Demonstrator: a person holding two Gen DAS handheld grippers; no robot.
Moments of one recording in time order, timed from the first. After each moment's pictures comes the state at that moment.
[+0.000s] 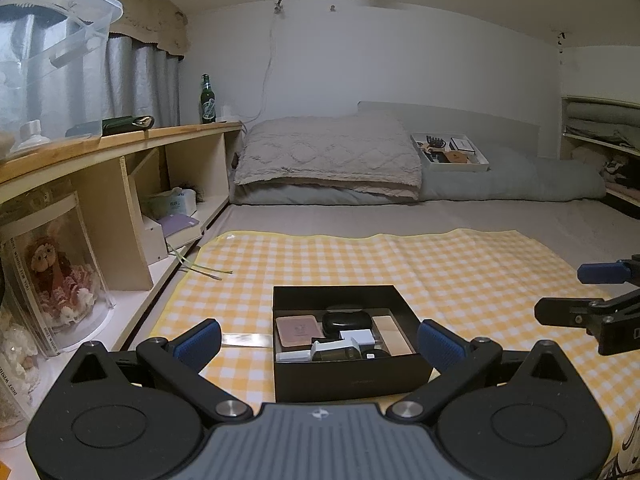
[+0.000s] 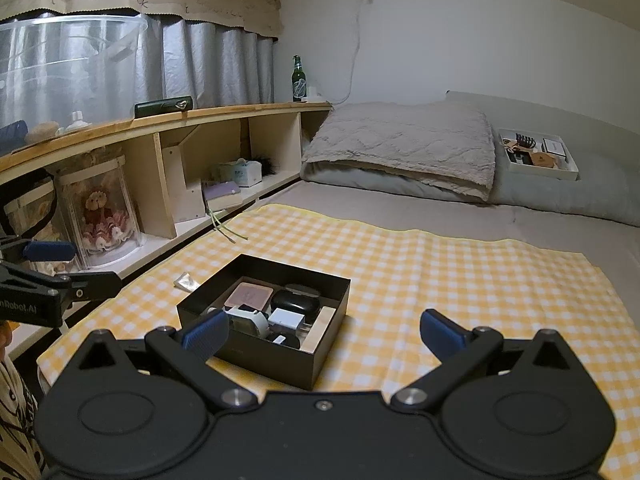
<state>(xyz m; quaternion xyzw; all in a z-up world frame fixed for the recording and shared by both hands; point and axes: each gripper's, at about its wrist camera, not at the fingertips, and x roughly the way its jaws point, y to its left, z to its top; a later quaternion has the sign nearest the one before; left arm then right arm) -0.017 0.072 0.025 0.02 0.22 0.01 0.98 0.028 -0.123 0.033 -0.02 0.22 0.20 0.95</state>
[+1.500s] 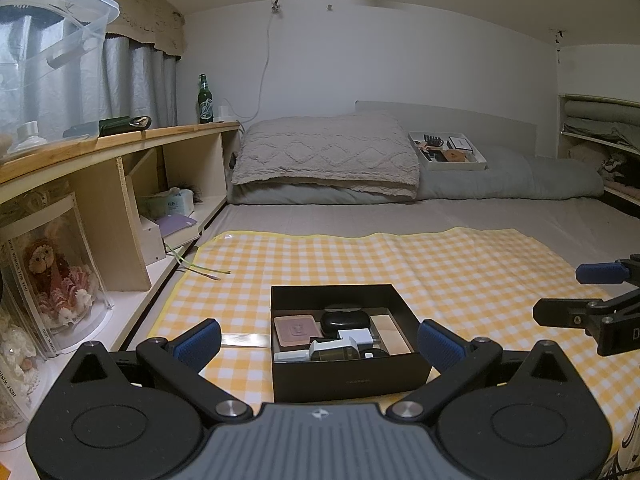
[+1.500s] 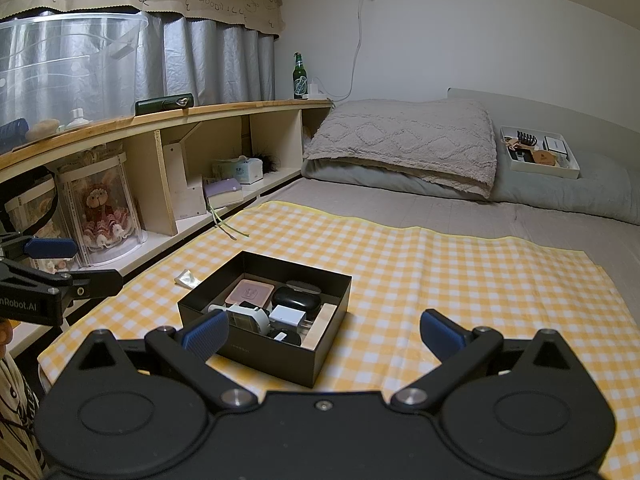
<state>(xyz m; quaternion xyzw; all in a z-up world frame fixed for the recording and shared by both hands) -0.017 0.071 0.024 0.03 0.22 0.01 0.98 0.030 -0.121 0.030 -0.02 0.23 0.20 0.95</state>
